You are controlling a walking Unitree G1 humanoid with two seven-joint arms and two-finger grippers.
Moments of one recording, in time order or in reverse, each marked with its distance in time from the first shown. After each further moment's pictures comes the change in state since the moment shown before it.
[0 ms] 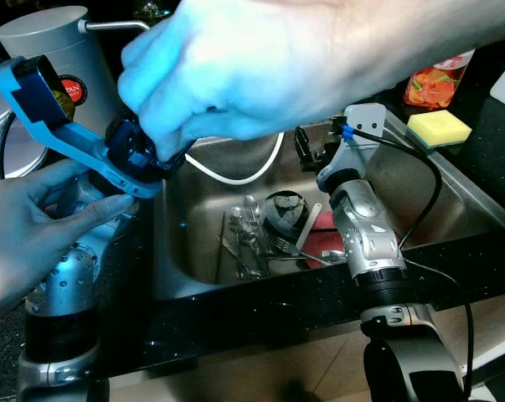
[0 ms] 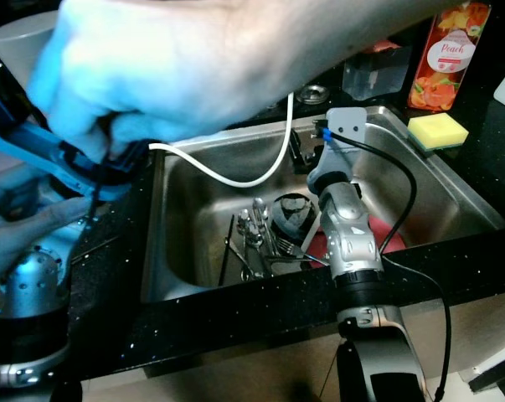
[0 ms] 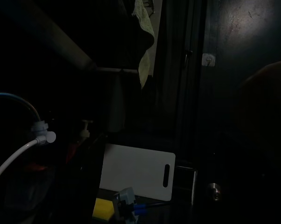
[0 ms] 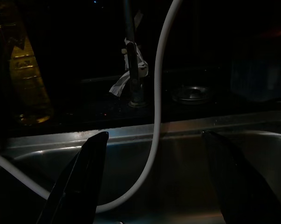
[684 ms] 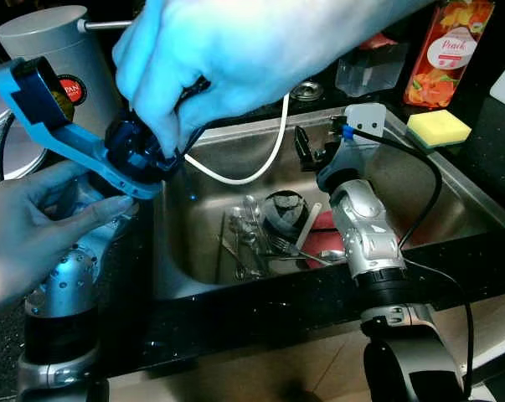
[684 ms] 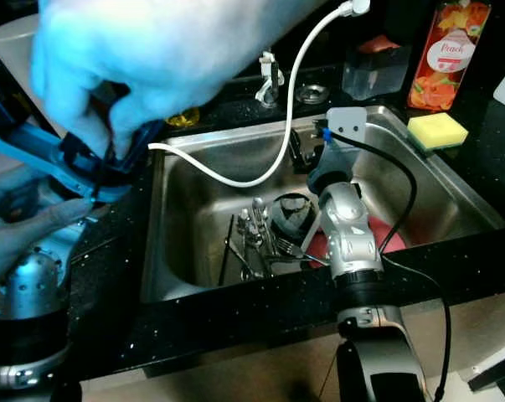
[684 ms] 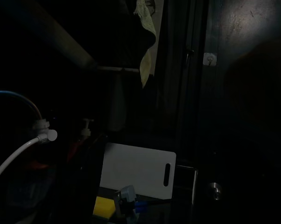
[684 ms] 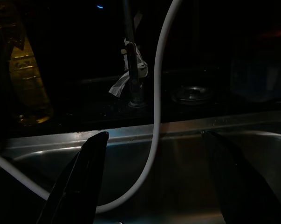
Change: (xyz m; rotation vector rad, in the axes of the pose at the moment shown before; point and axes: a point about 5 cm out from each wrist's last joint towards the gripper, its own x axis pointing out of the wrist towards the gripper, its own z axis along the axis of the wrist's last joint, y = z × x) left arm -0.002 0.000 -0.001 0.000 0.002 0.006; right arm 0.000 0.000 0.001 0.001 -0.003 0.000
